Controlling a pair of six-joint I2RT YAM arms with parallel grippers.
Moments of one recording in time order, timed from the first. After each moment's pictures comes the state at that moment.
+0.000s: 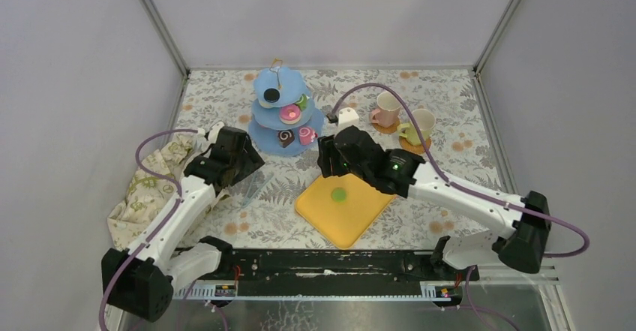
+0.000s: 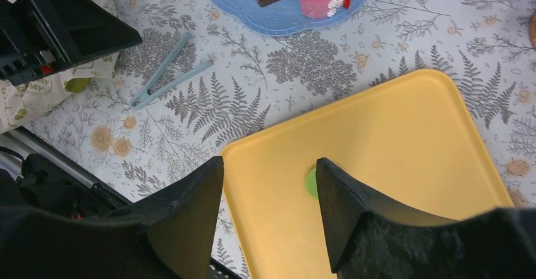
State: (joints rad) left arm -0.32 1.00 0.78 -0.67 -0.22 -0.87; right arm 1.02 1.36 1.21 -0.48 0.32 0.48
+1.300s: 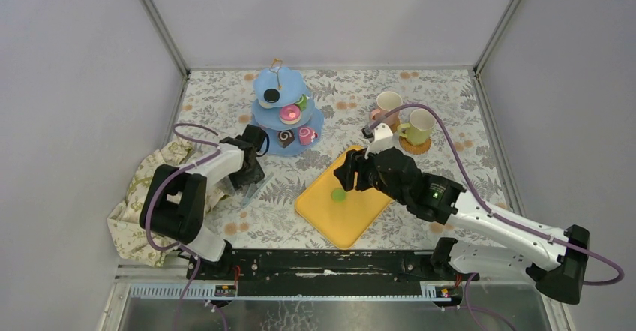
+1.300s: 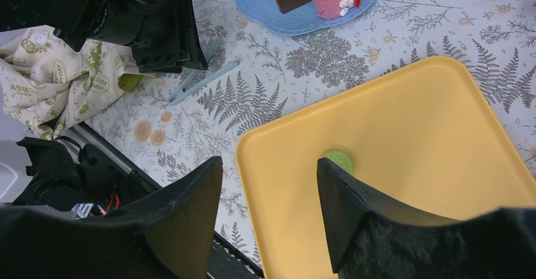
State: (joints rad) left arm -0.27 1.56 0.84 -0.68 -0.32 -0.79; right arm 1.02 0.99 0.88 -0.33 0.28 0.53
